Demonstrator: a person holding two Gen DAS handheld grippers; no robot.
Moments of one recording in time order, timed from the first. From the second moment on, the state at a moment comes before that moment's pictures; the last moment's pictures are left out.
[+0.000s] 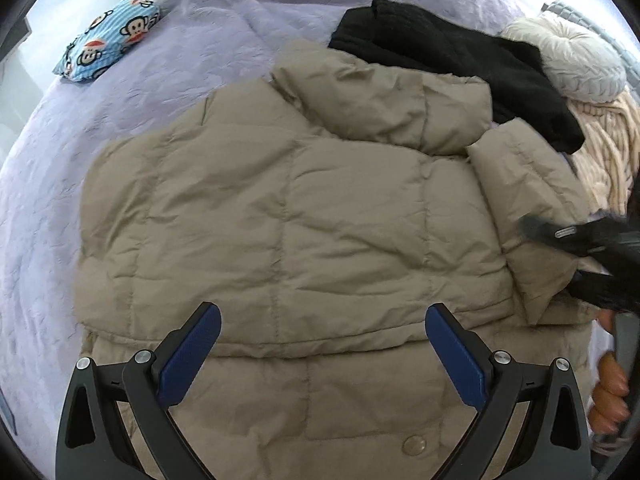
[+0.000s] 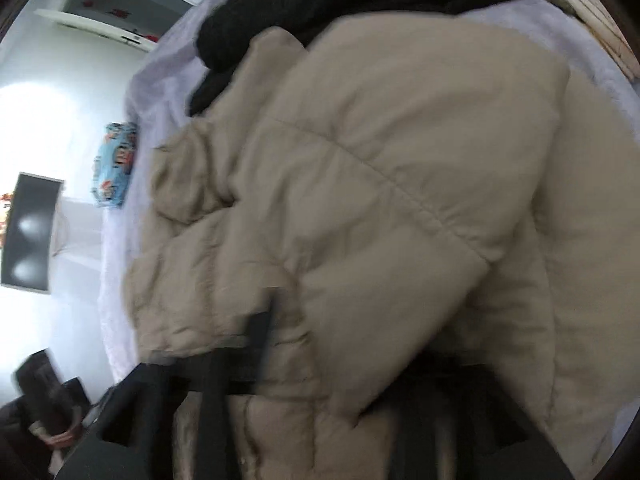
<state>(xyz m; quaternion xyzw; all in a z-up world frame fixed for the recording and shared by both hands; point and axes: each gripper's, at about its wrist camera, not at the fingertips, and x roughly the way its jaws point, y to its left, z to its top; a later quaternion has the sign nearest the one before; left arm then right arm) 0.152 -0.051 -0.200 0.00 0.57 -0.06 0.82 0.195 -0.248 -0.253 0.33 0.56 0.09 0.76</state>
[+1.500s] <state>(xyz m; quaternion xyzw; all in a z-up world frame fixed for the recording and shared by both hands) 0.186 -0.012 -0.214 -0.17 0.57 -0.19 0.78 0.169 -0.342 -0.264 0.41 0.54 0.00 0.74</state>
